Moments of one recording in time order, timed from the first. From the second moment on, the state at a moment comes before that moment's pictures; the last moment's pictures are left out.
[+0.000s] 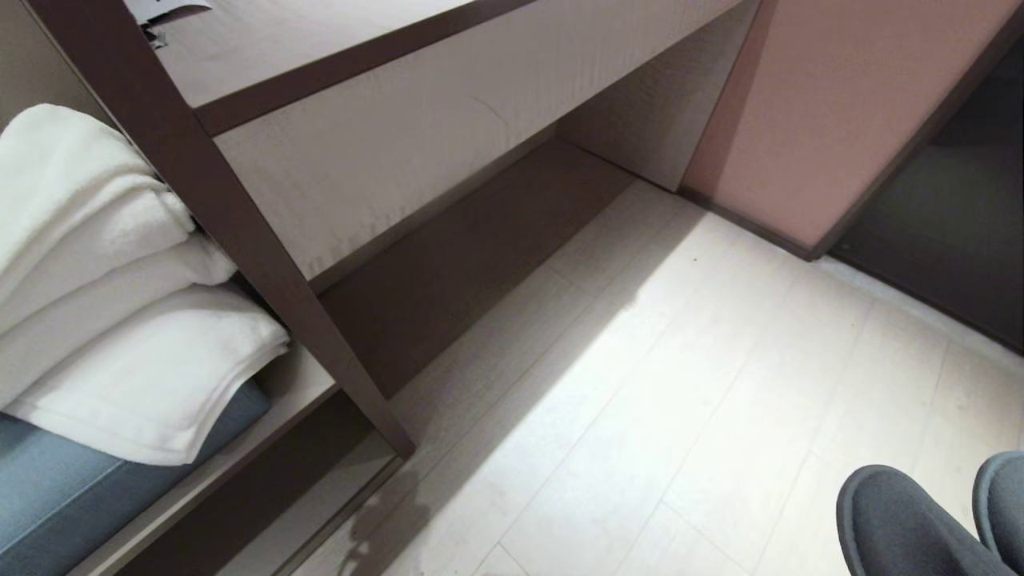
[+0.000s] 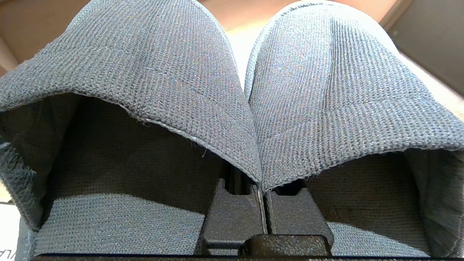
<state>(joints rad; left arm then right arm) 0.01 0.00 0.00 0.00 0.00 -0.02 0.01 0.00 0.00 0.00 0.01 -0.11</state>
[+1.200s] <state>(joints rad) 0.01 0.00 0.00 0.00 0.00 -0.02 0.01 0.00 0.00 0.00 0.01 -0.11</state>
